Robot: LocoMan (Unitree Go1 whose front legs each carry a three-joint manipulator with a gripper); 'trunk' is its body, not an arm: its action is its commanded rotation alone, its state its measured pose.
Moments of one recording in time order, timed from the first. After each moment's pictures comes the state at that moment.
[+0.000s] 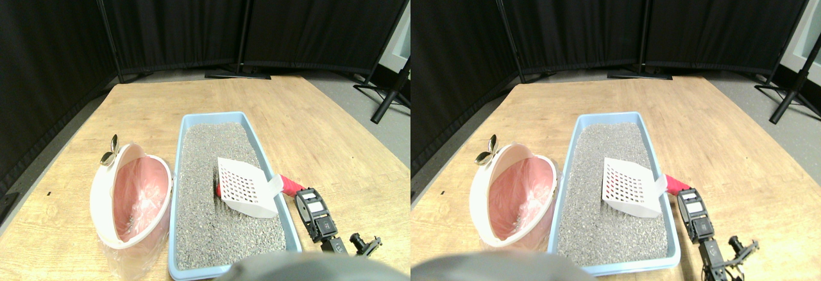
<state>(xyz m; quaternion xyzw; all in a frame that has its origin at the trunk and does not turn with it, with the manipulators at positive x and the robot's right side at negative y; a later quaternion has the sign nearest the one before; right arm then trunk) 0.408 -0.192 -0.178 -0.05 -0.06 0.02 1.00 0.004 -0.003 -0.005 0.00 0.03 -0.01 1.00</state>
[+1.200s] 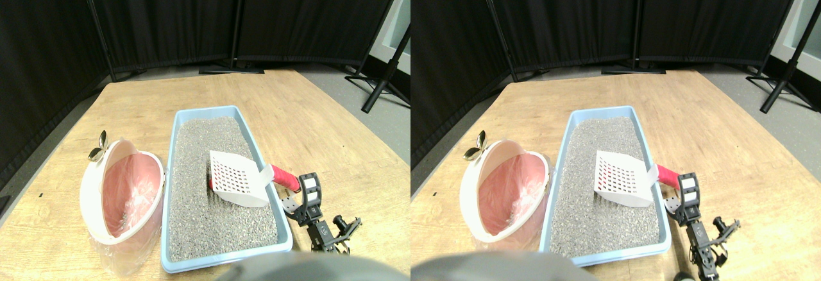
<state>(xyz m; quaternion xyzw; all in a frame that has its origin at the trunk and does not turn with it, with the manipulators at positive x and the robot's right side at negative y) 0.418 -0.193 -0.185 0.05 -0.08 0.05 0.99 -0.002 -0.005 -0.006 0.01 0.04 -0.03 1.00</state>
